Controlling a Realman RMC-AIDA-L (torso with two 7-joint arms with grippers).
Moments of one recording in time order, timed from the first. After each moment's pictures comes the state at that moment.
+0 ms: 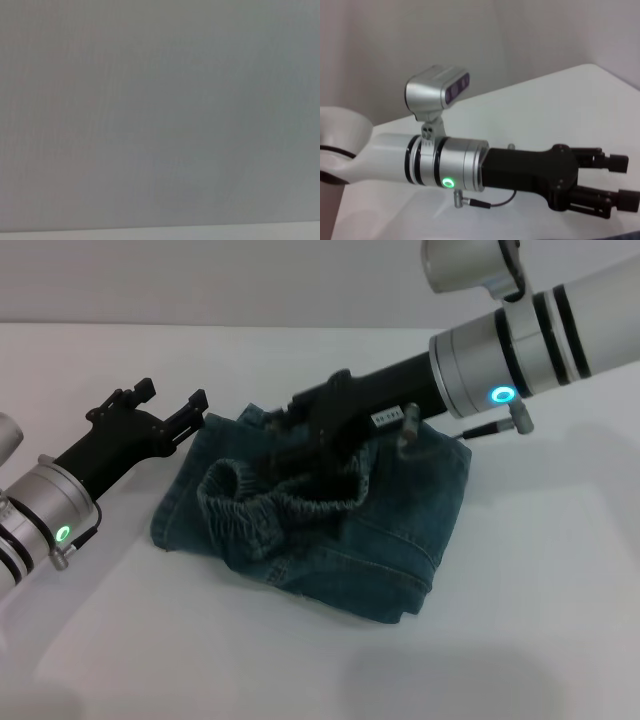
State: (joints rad) left arm -0.60 -2.06 -0.25 0.04 2.12 1.11 -0.68; right arm 0.90 2.08 -1.25 -0.74 -1.91 -1.33 1.85
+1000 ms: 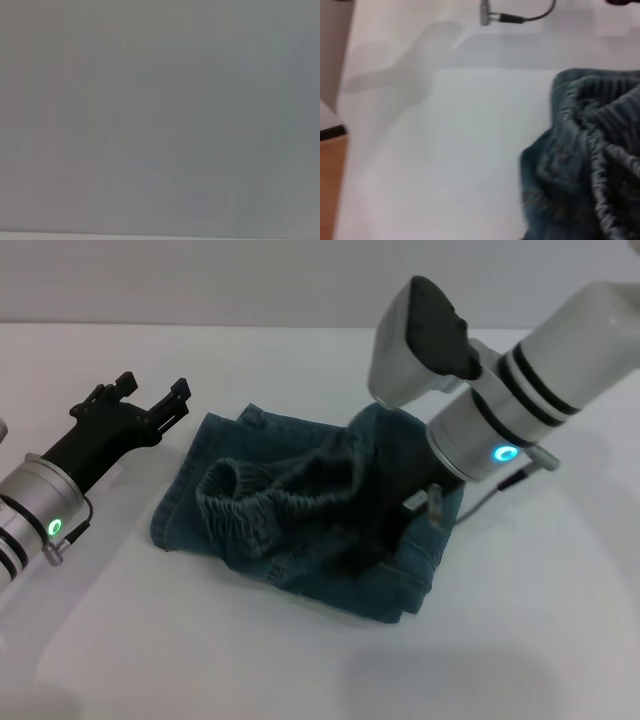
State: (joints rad) left arm -0.59 -2.06 -0.33 0.03 2.12 1.09 -0.68; right arm 0.99 2.09 -1.35 -0.67 -2.23 -1.39 1.96
